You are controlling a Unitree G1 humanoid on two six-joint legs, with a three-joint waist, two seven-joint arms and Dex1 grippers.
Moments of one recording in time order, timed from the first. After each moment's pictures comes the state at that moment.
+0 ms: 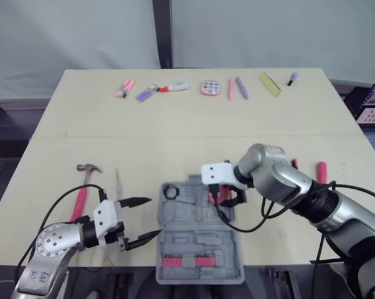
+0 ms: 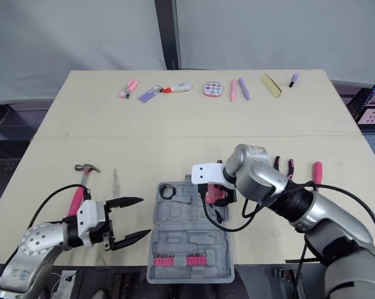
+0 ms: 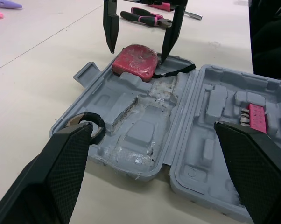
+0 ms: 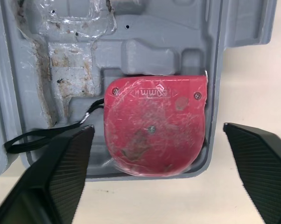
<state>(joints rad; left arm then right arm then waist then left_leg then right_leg) 0.19 0.65 0.07 -0.30 -0.37 0.00 -0.95 -0.94 -0.68 0.83 -0.12 -0.25 0.87 1.27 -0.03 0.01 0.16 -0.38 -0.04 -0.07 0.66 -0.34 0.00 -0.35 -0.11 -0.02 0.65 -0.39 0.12</state>
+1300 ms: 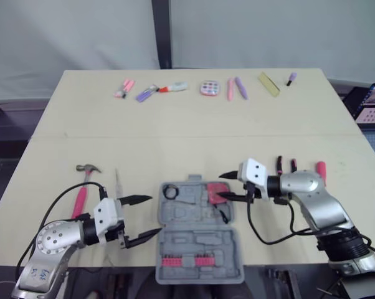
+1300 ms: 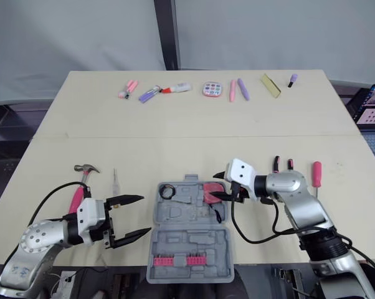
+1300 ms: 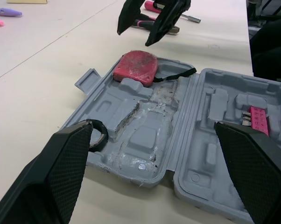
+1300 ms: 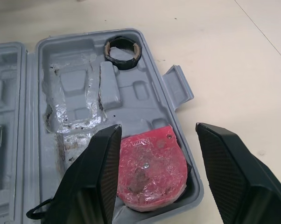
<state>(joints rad) 0.17 0.65 0.07 -0.30 -0.37 -0.01 -0.96 -0.39 -0.62 0.19 -0.03 0.14 0.23 1.09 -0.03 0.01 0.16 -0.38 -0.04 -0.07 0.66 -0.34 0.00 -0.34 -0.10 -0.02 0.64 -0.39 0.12</state>
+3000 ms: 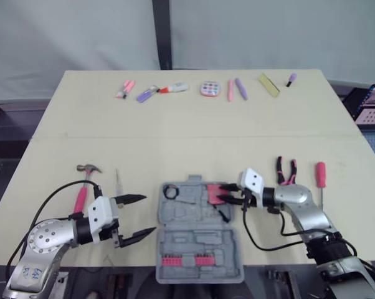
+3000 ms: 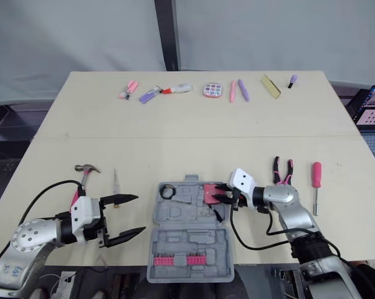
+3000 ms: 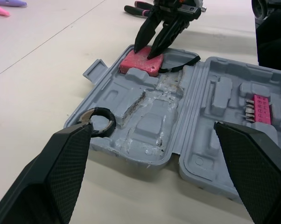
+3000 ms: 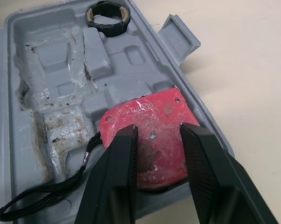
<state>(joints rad) 0.17 0.68 0.11 -0.30 -0.37 0.02 -0.97 -0.37 -0.54 0.19 0.23 0.12 0.07 1.05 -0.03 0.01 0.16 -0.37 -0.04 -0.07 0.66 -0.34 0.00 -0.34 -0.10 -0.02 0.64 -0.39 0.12</state>
